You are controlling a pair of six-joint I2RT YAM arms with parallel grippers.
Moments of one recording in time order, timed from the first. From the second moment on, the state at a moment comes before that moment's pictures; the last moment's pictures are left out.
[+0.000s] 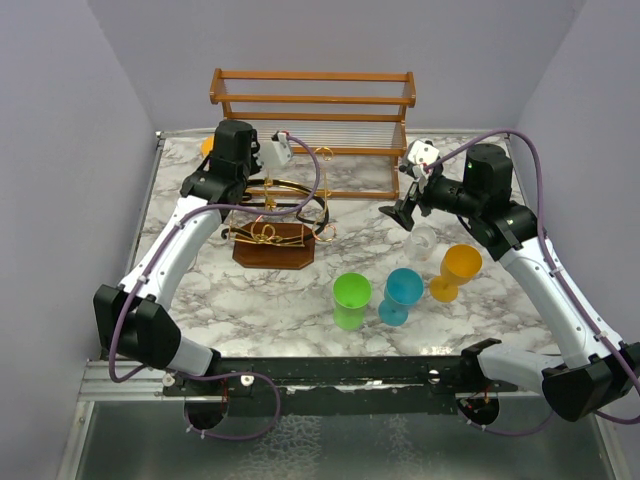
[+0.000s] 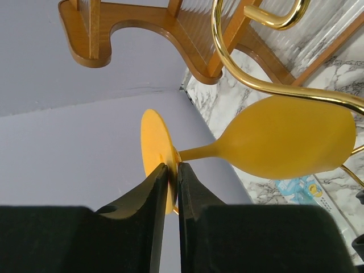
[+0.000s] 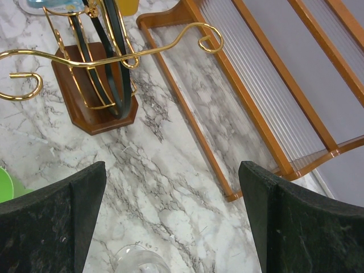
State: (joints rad) left arm -0.34 1.45 1.40 -0.46 -0.38 1.06; right arm 0.37 1.15 1.22 -0.39 -0.57 -0.53
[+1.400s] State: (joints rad) left arm -0.11 1.39 1.59 -0.64 0.05 0.29; right arm 0.37 1.15 1.22 -0.39 -0.57 -0.53
